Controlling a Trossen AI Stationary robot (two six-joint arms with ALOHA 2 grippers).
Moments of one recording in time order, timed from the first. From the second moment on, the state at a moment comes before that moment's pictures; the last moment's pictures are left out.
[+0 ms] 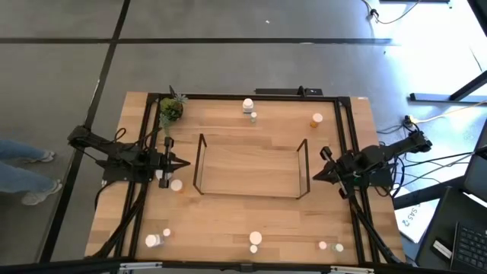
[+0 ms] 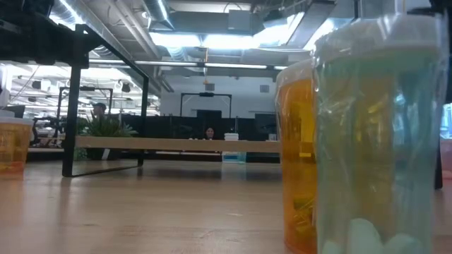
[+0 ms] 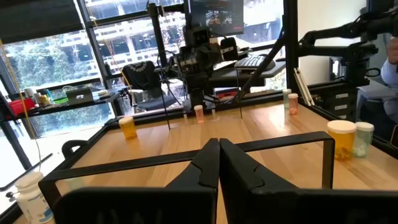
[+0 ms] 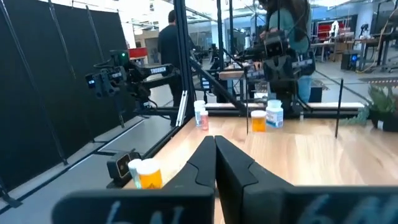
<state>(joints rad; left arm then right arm) -0.37 0.02 0.01 0.06 -0.37 0.17 0.40 0.07 0.08 0.08 0.06 0.09</state>
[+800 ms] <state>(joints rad) -0.37 0.02 0.01 0.06 -0.37 0.17 0.38 0.65 0.71 -0.47 0.48 -0.02</state>
